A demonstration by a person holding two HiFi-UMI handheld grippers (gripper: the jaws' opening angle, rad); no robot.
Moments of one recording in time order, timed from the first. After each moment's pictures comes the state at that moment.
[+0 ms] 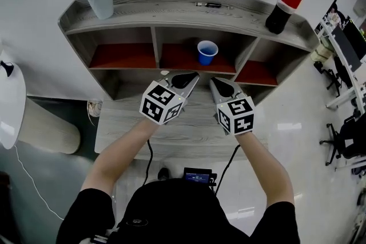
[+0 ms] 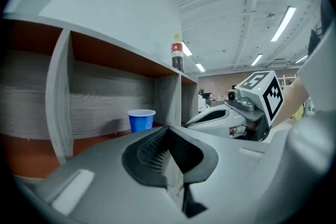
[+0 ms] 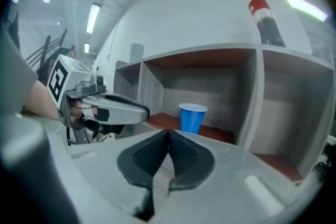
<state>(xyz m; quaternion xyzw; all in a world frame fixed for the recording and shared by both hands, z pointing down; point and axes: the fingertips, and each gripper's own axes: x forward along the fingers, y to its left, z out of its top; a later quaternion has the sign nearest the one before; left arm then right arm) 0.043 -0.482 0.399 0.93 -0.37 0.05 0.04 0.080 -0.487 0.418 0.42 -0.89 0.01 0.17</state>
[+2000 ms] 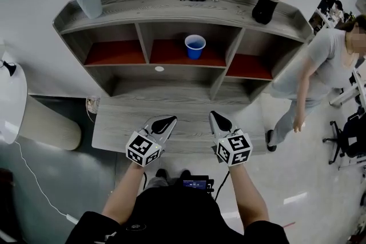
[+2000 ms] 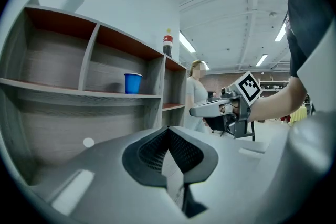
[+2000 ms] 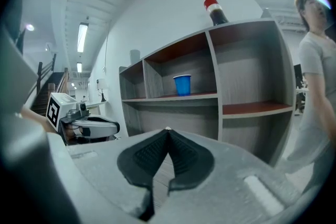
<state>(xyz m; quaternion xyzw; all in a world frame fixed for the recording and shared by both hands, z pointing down) 0.040 -0.357 0.512 0.91 -0.39 0.05 0.08 0.153 -0.395 0.507 0.43 -0.89 0.11 0.10</state>
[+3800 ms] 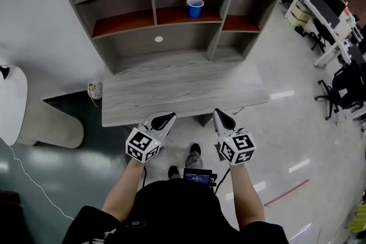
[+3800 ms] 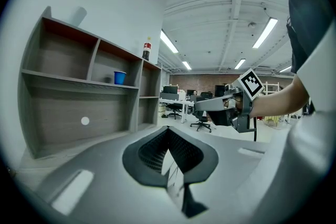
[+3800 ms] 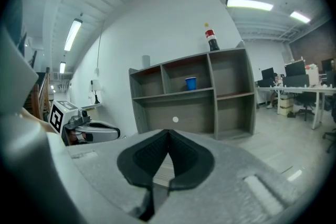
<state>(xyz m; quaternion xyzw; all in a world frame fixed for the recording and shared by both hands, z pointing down) -0.027 -0.162 0.543 0.95 -0.30 0.06 0.08 0.106 -0.168 0.520 0.53 -0.84 0.12 0.07</state>
